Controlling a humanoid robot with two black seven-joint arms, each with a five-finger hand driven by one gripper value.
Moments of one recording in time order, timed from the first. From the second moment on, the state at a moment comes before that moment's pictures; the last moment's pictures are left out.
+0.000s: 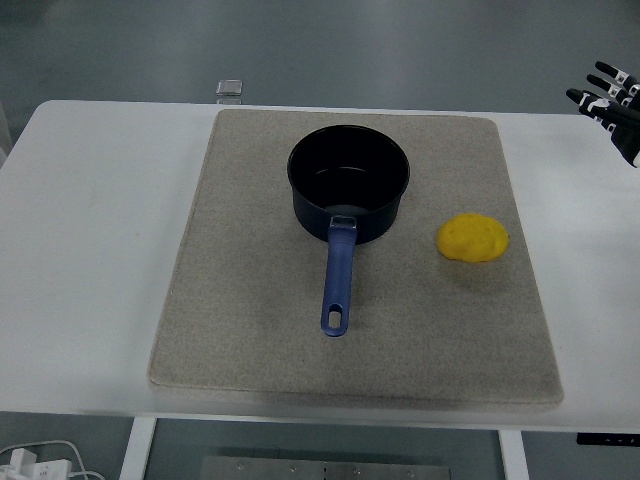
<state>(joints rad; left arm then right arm) -0.04 0.00 -0.08 -0.14 -0.05 -0.11 0.11 1.02 -0.53 0.18 0.62 0.15 0.11 0.30</state>
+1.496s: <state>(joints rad) -0.02 0.00 -0.08 -0.12 -0.06 -0.11 0.11 1.02 -0.56 0.17 0.68 0.14 0.11 0.31</state>
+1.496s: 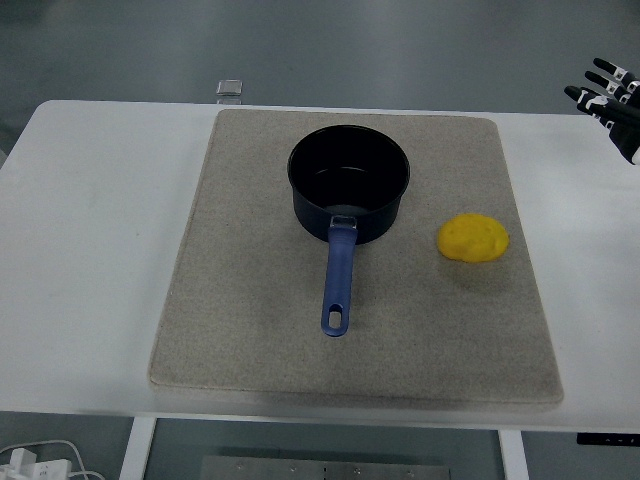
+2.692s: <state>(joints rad) -0.02 0.00 -0.08 -0.12 -0.06 -0.11 0.11 1.03 -0.98 0.05 1.45 -0.90 -0.02 0.33</state>
